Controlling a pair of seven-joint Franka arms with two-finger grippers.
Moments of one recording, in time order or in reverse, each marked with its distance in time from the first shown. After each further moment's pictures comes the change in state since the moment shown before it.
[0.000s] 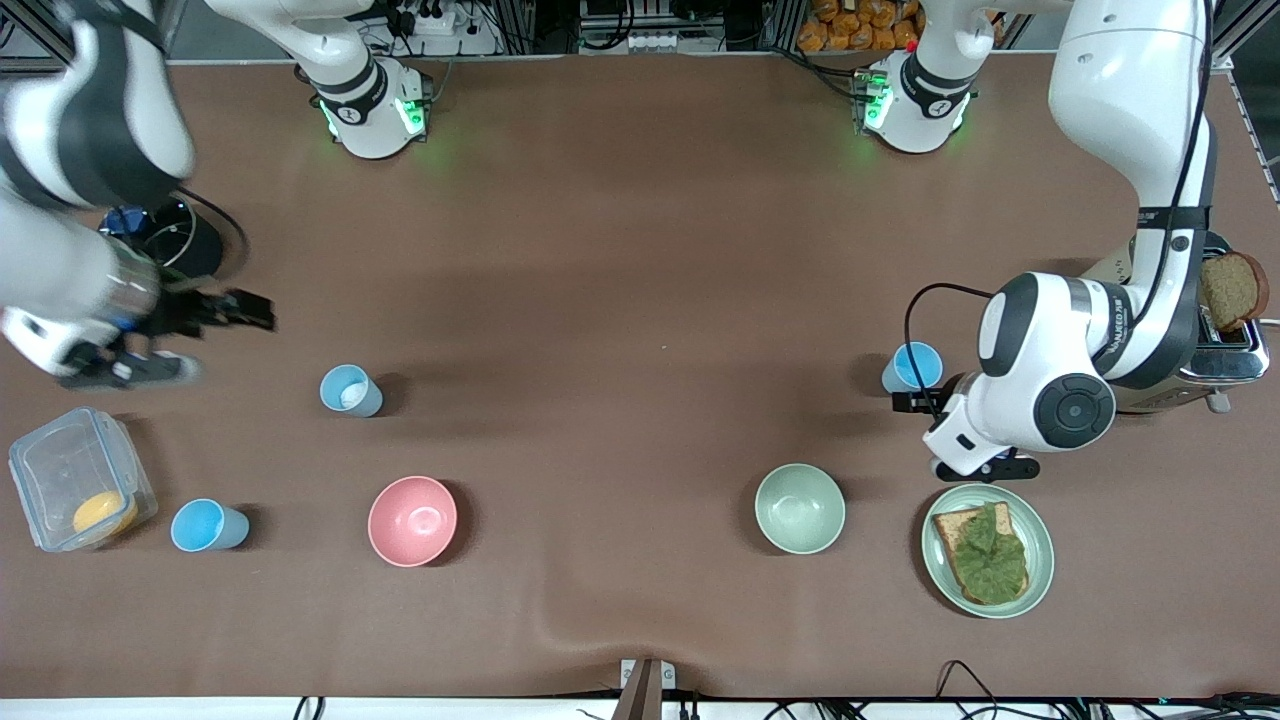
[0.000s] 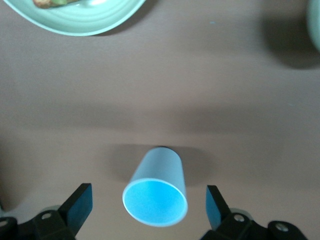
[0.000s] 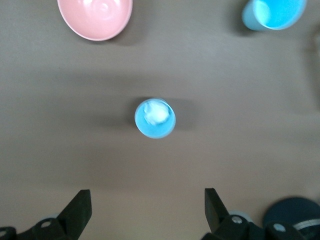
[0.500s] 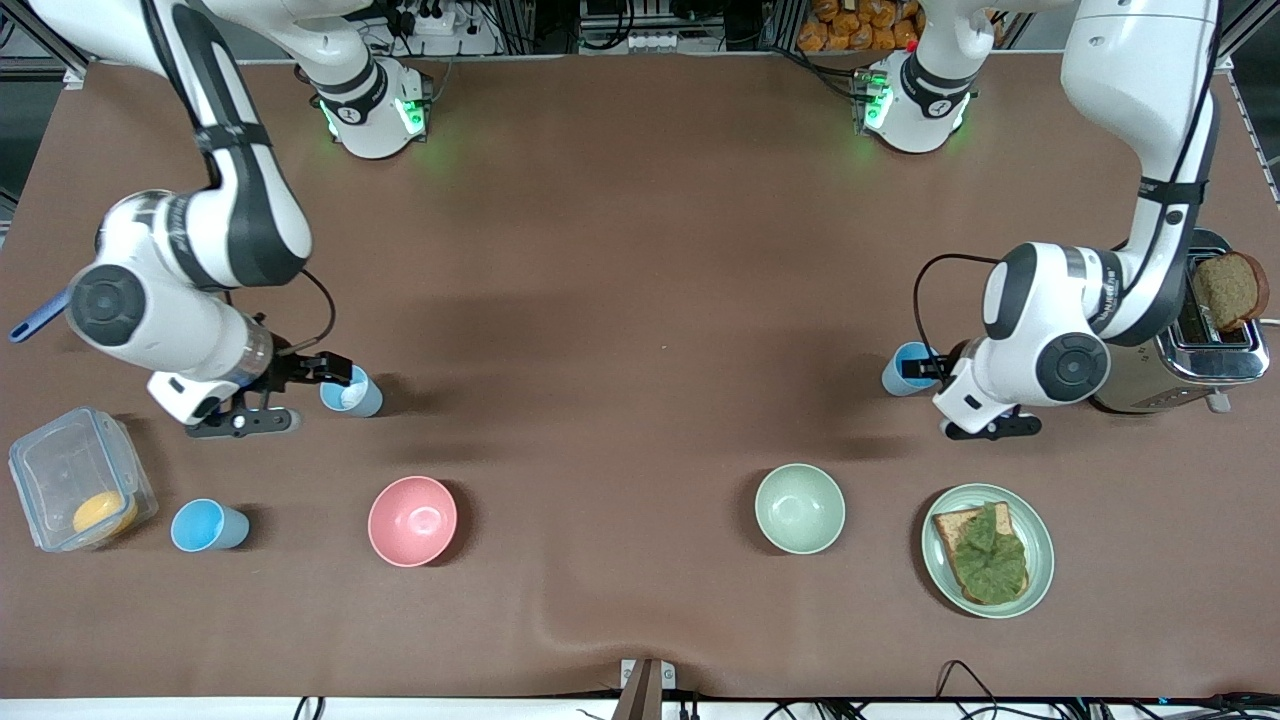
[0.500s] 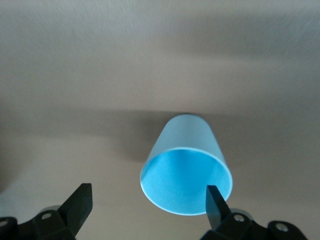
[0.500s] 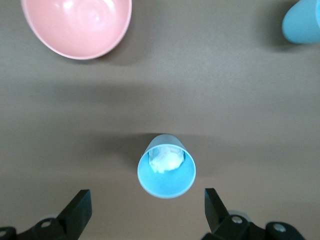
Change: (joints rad) left arm 0.028 -0.119 -0.001 -0.295 0.002 0.122 0.004; right arm 0.038 0.093 -0.004 -0.246 -0.014 0.428 0.055
